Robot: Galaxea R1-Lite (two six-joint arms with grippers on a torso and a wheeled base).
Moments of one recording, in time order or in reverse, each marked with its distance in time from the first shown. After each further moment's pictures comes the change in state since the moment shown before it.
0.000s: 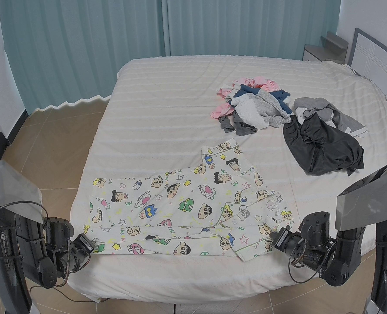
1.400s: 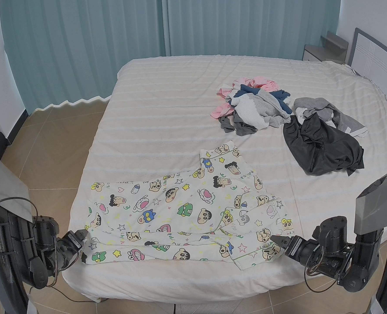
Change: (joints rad) left arm 0.094 -0.013 0.071 -0.117 -0.017 0.114; right arm 0.000 -0.124 0.191 -0.015 0.035 0.006
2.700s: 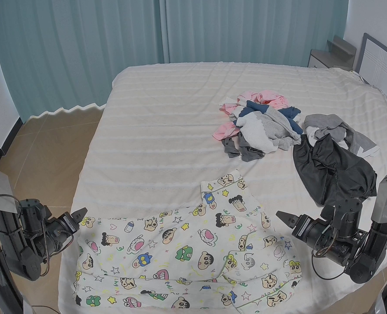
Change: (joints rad) left arm 0.053 -0.152 -0.074 -0.002 -0.171 0.188; right arm -0.045 -0.150 -0.061 0.017 0.010 -0.099
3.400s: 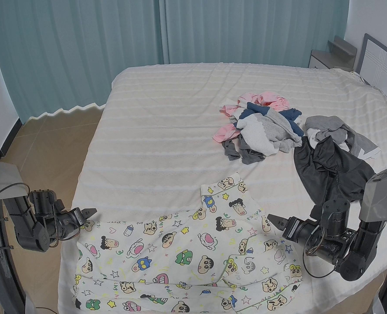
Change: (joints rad) left arm 0.101 0.185 -0.413 0.397 -0.209 0.150; right arm 0.012 0.085 -0.078 0.023 0.000 -0.086
